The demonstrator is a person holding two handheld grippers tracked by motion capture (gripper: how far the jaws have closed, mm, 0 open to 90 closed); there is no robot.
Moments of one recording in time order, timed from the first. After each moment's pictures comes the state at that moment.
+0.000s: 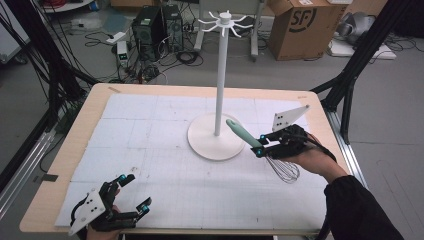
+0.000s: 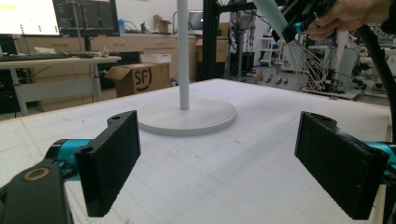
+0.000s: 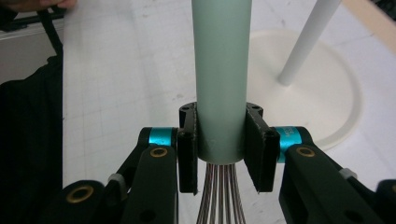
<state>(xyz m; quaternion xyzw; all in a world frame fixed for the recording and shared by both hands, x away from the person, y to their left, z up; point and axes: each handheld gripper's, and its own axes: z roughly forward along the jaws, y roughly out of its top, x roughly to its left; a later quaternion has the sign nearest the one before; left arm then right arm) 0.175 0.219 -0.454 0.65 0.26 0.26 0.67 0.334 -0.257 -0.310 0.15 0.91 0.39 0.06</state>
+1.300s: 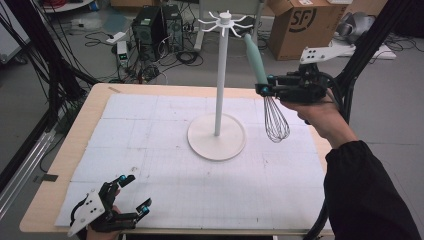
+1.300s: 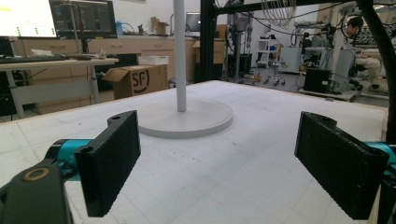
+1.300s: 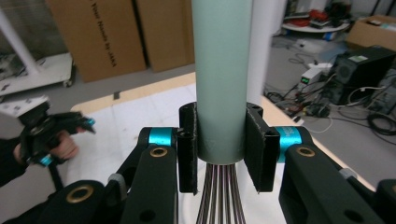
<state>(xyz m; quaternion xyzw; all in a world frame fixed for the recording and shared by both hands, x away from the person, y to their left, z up) 0.174 0.218 -0.453 0.65 0.26 0.26 0.67 0.370 -0.261 -0.190 0.21 0.80 0.55 0.10</state>
